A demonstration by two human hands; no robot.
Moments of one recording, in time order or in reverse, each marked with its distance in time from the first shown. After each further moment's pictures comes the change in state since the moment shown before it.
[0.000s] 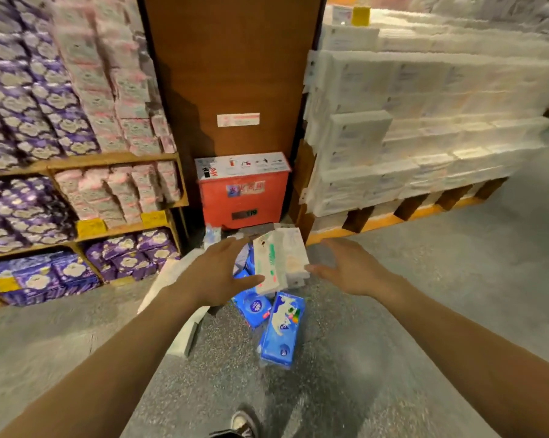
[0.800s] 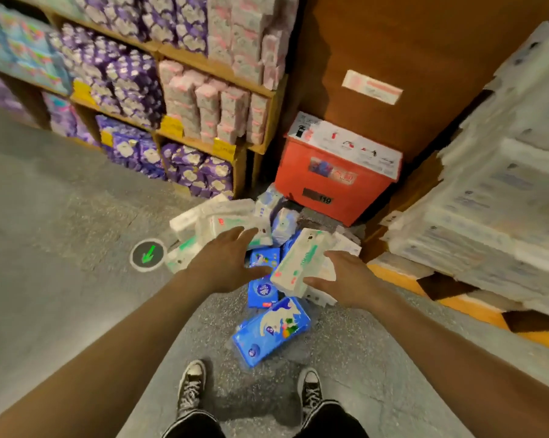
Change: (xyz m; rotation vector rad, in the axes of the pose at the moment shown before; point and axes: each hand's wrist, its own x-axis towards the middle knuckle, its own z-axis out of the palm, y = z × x) left_hand 0.149 0.001 0.126 -0.097 0.067 -0.705; right_hand 0.302 0.118 0.063 -0.327 -0.414 -0.416
